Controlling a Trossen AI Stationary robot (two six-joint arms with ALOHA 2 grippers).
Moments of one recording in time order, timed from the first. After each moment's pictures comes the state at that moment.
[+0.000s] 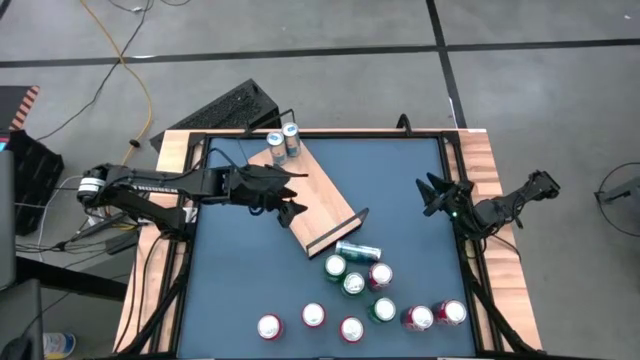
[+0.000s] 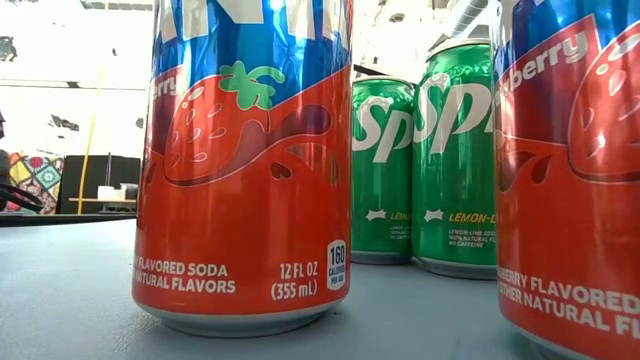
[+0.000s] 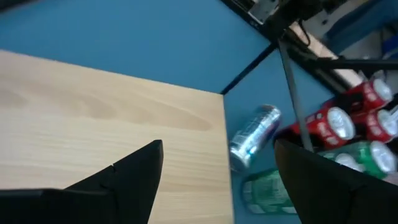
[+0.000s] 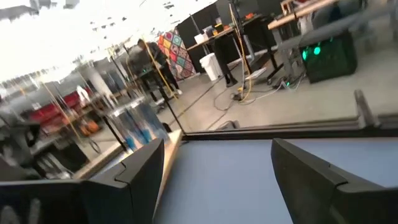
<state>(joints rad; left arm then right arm) 0.04 1.27 1.02 -0.29 -0.13 -0.63 0.47 0.01 0.01 0.07 1.37 0.43</state>
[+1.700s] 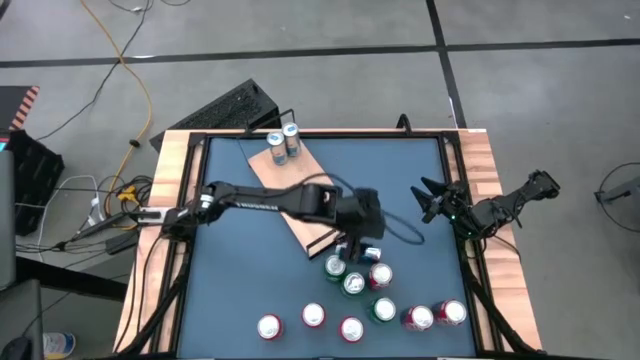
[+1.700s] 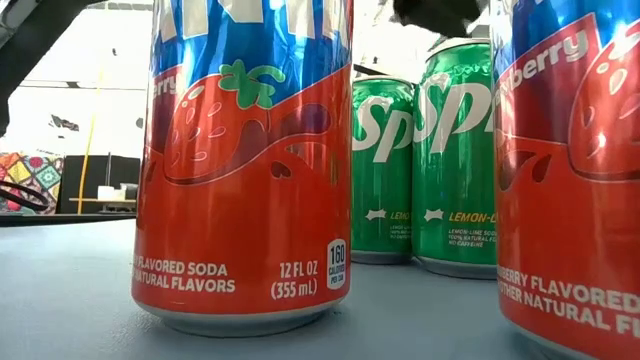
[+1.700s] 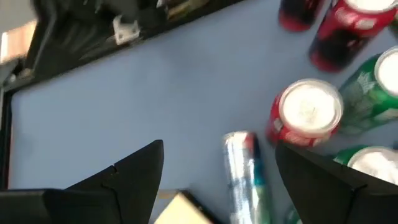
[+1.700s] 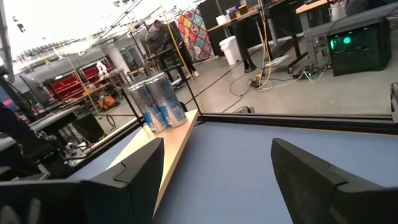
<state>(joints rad) -0.10 2.25 2.35 -0.85 -0.09 0.27 0.48 0.01 0.03 -0.05 1.26 0.44</state>
